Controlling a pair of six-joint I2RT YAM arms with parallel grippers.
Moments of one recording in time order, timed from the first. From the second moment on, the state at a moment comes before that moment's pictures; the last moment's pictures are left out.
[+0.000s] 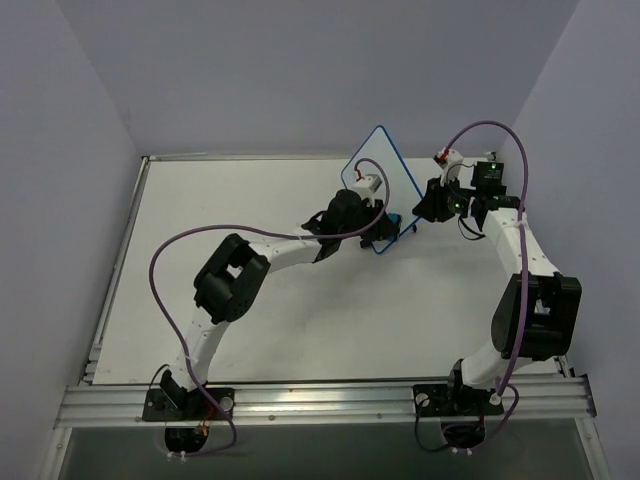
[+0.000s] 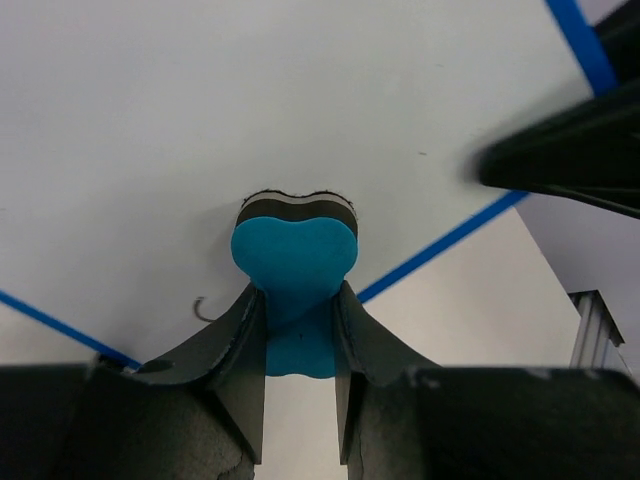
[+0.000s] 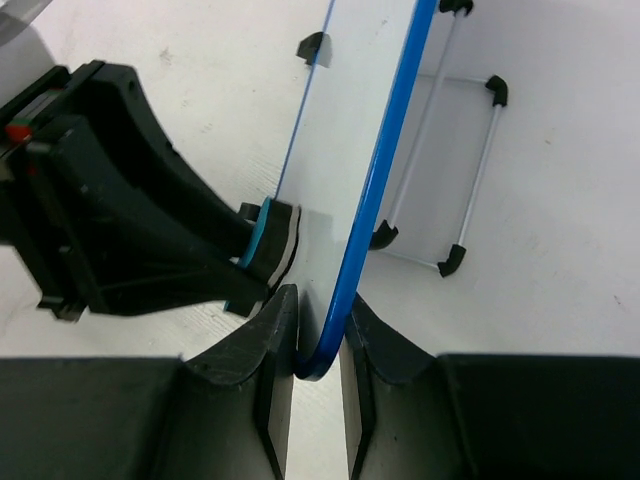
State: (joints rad) left arm -0.81 2.24 1.62 0.32 0.23 -0.62; right arm -0.08 1.57 1.21 -0.38 -0.72 -0.27
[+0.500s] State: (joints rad) left arm -0.80 2.23 1.60 0.36 0.26 -0.70; right arm -0.08 1.57 1.21 -0.37 -0.71 -0.31
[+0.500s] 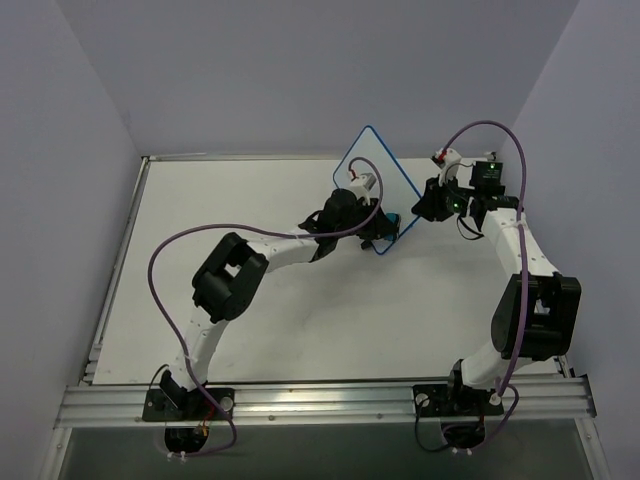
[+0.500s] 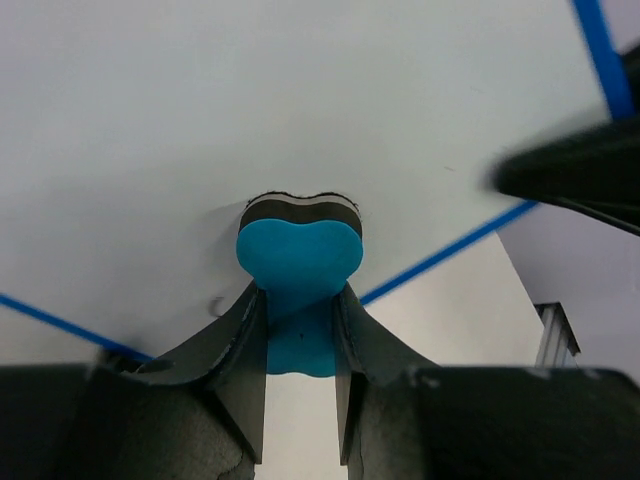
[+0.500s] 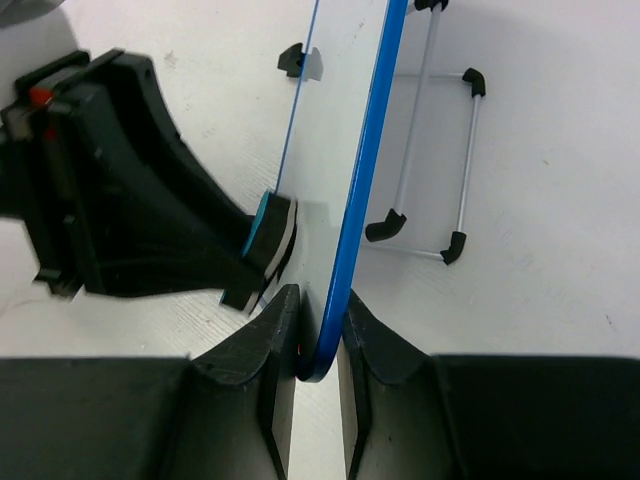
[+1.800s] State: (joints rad) left arm -0.81 2.25 1.48 0.45 -0.12 -0.83; right arm -0.06 1.57 1.21 -0.34 -0.75 -0.28
